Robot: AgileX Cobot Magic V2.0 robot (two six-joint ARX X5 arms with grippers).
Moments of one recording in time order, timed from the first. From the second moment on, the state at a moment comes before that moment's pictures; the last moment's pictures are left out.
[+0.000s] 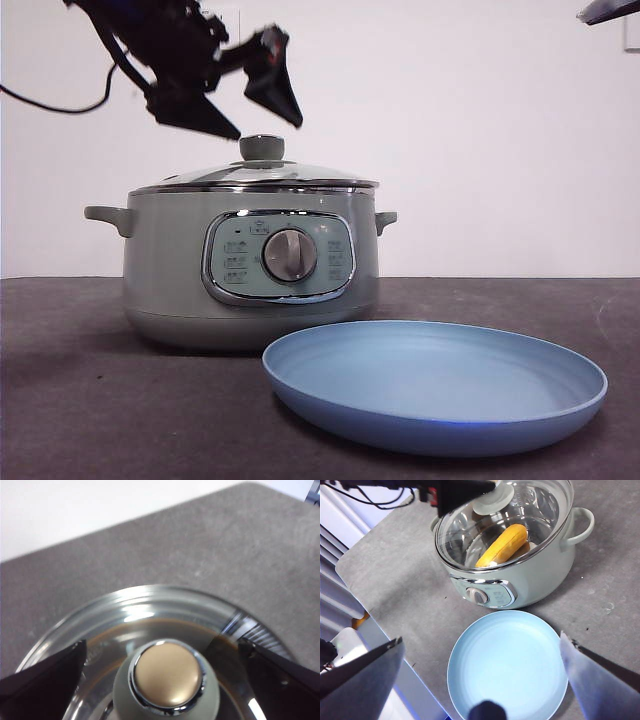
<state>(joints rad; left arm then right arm) -0.42 1.61 1.24 -0.06 0.19 0.07 0.16 0.95 1.09 -0.86 -0.67 -0.17</state>
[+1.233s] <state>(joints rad) -0.45 1.64 1.24 -0.10 0.13 0.07 0.16 0.95 1.09 -0.86 -0.67 -0.17</state>
